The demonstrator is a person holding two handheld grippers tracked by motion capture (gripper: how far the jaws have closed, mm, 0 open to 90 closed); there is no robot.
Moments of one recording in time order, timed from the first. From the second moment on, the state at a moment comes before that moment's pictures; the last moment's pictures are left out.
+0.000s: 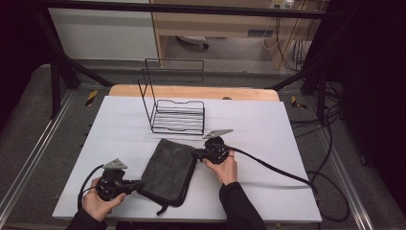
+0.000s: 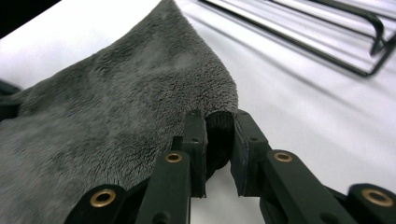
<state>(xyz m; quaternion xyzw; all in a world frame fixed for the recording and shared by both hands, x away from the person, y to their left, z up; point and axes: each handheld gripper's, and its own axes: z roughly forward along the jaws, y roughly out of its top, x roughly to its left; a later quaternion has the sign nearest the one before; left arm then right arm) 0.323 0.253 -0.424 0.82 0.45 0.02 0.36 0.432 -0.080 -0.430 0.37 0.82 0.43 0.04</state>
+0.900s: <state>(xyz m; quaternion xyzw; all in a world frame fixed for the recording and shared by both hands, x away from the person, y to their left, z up) 0.370 0.243 -0.433 0.83 0.45 0.03 0.33 0.426 -0.067 -0.452 0.44 0.80 0.42 0.05</state>
